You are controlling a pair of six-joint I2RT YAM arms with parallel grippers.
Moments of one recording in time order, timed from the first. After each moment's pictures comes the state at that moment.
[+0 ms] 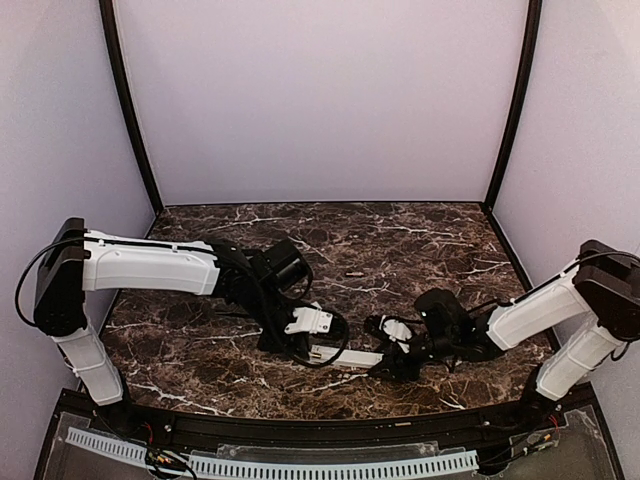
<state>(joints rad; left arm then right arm) -1.00 1.74 1.22 -0.70 0.33 0.73 0.90 1.51 0.41 0.33 -0.41 -0.12</state>
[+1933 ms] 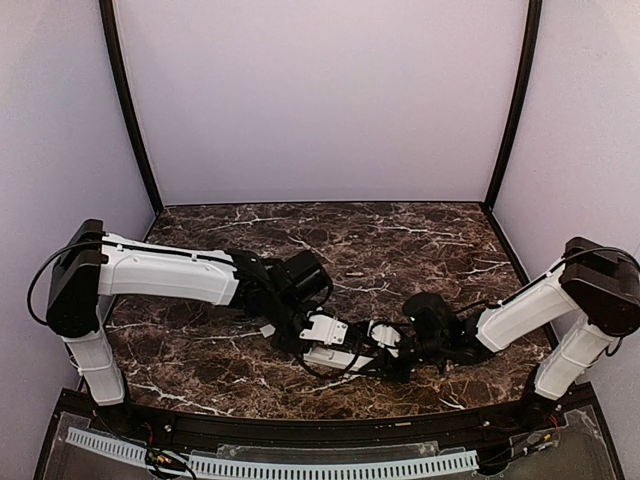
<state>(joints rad) -1.07 1.82 1.28 -0.64 0.03 0.83 0.97 1.59 0.46 0.38 -0.36 -0.19</state>
